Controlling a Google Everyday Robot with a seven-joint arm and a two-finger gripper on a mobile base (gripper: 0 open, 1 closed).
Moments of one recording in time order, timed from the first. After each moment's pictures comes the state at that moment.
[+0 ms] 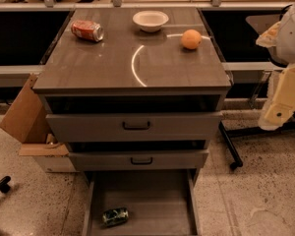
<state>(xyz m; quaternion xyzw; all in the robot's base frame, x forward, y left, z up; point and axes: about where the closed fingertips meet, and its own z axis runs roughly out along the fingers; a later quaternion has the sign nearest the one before) 0.438 -0.217 0.976 -0.60 0.78 -0.03 0.16</state>
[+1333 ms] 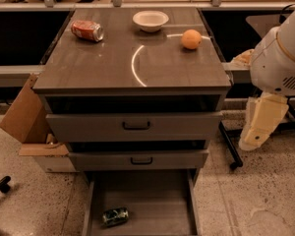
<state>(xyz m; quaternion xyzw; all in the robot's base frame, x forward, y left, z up) 0.432 -0.186 0.932 -0.65 0.74 -0.01 0.17</state>
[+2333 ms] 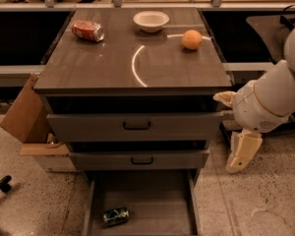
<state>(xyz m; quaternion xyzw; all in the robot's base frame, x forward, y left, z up) 0.447 -0.182 0.824 -0.68 0.70 0.05 0.19</state>
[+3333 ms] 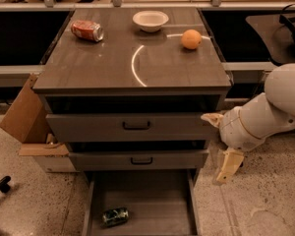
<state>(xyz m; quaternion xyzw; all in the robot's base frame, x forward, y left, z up) 0.454 -0.173 0.741 -0.69 0.69 0.11 0.22</state>
